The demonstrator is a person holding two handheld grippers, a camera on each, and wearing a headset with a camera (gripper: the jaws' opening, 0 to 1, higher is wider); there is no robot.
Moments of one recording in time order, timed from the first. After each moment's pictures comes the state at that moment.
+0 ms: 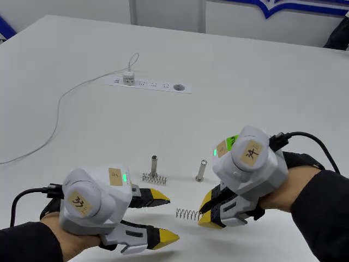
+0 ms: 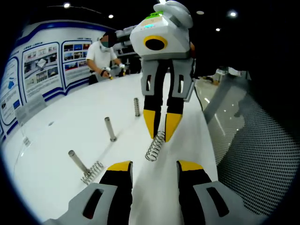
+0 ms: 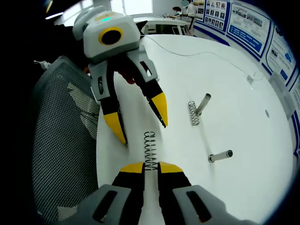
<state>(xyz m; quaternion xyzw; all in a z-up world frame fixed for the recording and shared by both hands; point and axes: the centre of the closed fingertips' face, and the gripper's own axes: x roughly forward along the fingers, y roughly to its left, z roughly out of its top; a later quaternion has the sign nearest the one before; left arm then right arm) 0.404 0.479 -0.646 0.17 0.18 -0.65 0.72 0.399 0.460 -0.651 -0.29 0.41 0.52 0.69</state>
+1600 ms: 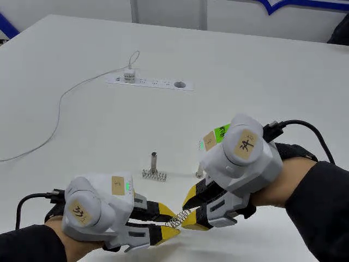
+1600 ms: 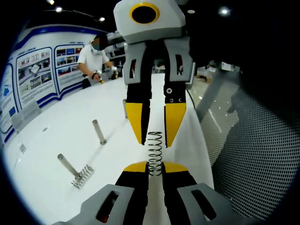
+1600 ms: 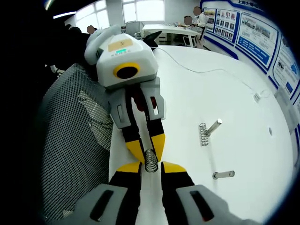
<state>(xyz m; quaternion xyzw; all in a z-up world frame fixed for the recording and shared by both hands) 0.387 0.472 -0.651 0.18 0.16 -0.67 0.70 0.387 0.485 -0.631 -0.28 0.38 0.56 0.68</state>
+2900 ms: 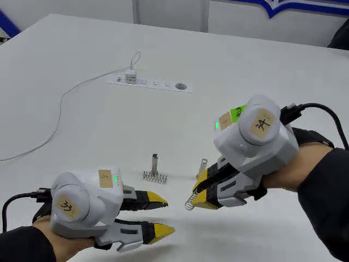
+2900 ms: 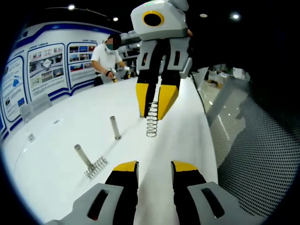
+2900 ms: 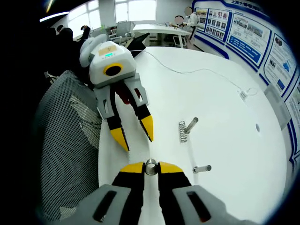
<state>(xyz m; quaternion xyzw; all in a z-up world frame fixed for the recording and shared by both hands) 0.407 0.495 -0.644 0.15 0.17 -0.63 0.74 0.420 0.457 -0.606 -0.30 0.38 0.51 0.71</state>
